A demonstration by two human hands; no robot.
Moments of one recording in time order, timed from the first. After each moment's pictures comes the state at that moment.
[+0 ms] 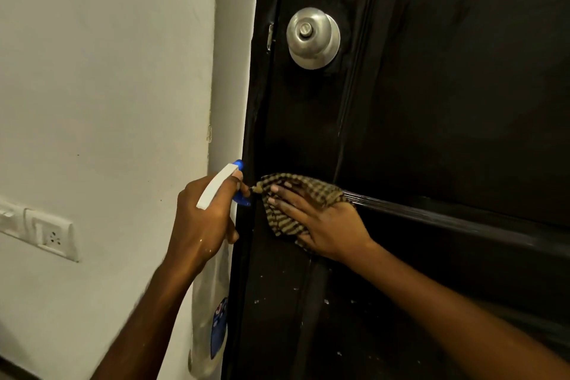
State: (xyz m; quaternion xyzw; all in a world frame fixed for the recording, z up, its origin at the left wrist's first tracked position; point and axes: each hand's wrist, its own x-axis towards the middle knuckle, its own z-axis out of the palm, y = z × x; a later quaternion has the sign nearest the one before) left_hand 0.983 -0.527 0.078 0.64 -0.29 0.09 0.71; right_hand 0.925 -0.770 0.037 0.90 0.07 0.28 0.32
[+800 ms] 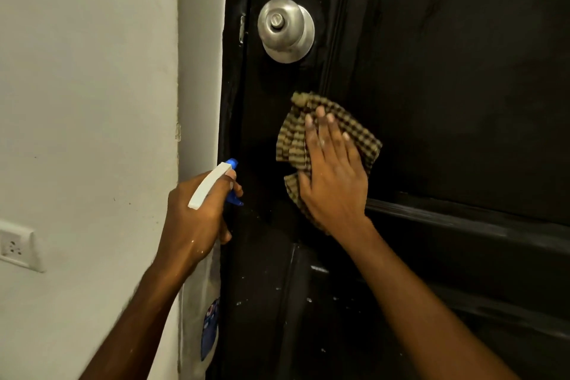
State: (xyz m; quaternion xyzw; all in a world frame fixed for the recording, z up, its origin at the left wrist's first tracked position) left_hand 0.969 -0.550 0.086 0.60 -0.29 0.05 0.75; right_hand 0.912 -0.753 0.103 0.81 -0.17 0.48 0.27
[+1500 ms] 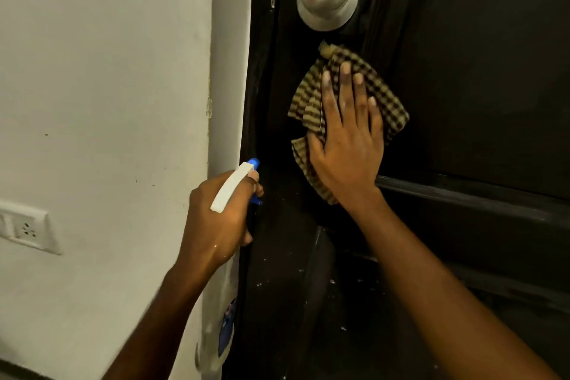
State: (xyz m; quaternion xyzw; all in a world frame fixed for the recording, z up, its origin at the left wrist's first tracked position) left_hand 0.997 -0.536 0.049 0.58 -0.35 -0.01 0.74; right_hand 0.948 -0.732 0.110 0.77 -0.21 0.54 0.26
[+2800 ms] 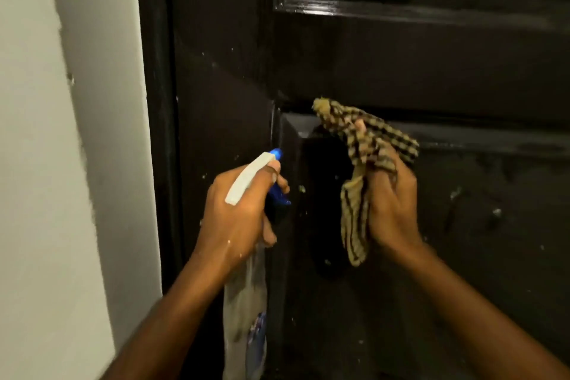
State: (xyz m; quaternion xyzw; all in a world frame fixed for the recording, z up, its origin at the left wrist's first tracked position) left_hand 0.955 -0.631 -0.143 0.54 -0.47 -0.05 0.69; right_hand 0.826 -0.783 -0.142 0.72 -0.03 0.63 -0.28
